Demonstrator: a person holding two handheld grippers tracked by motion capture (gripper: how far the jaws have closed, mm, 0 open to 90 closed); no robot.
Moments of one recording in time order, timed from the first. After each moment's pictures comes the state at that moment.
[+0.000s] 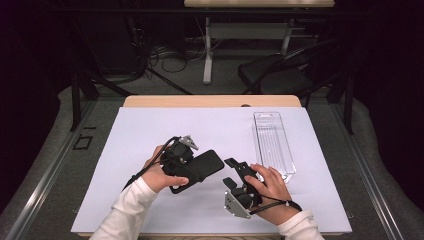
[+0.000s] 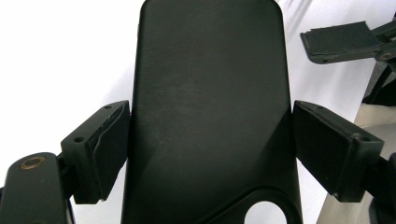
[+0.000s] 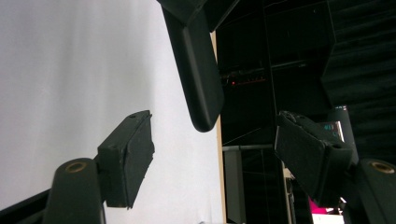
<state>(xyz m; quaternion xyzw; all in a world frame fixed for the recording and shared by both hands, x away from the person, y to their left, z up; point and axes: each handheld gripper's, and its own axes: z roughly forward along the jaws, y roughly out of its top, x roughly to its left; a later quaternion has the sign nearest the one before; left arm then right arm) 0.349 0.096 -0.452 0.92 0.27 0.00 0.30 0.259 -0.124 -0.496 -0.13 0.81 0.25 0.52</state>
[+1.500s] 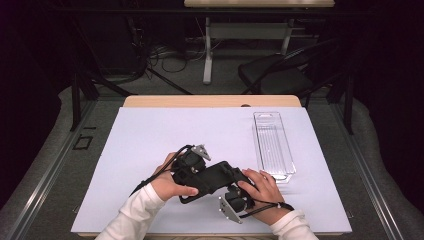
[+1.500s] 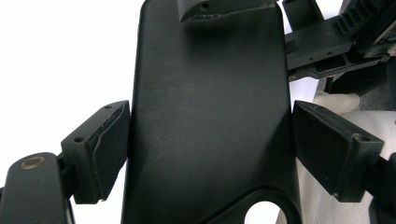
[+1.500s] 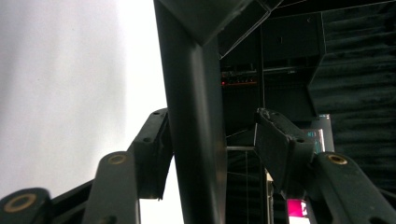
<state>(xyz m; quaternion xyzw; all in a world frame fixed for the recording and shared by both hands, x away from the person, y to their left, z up) 0.328 0.069 -0.453 0.93 0.22 -0.03 0.30 0.261 -0.112 -0.518 -0.16 0.79 0.22 0.55</state>
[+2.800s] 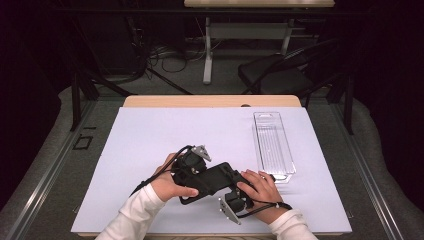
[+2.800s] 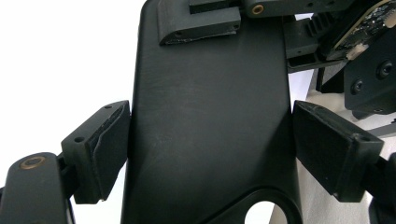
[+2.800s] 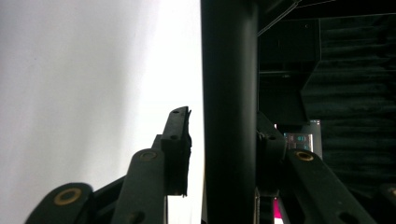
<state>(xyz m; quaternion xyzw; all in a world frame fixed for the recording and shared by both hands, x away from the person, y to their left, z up) 0.326 0.068 -0.451 0.93 0.21 -0.04 0.30 0.265 -0.113 -0.528 -0.18 0.78 0.19 0.57</state>
